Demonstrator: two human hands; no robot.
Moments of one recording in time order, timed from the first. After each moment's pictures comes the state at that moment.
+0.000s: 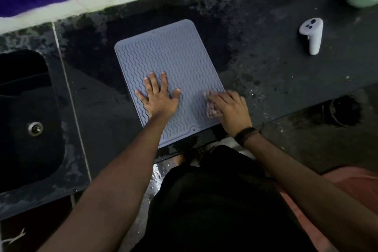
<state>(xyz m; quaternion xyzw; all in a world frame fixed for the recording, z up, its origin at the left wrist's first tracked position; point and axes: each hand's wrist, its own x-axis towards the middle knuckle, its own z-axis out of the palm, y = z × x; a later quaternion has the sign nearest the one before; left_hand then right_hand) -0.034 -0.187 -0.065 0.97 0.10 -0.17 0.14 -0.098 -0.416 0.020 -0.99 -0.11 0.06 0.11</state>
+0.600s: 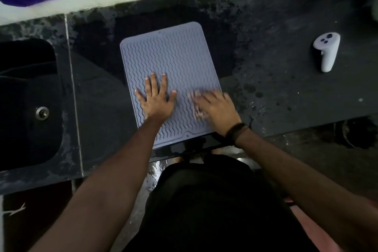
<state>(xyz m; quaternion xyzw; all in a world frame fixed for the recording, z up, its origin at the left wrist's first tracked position) -0.039 -0.187 -0.070 0.97 0.11 -0.14 0.14 -0.052 -0.412 0.016 -0.96 -0.27 0.08 0.07</state>
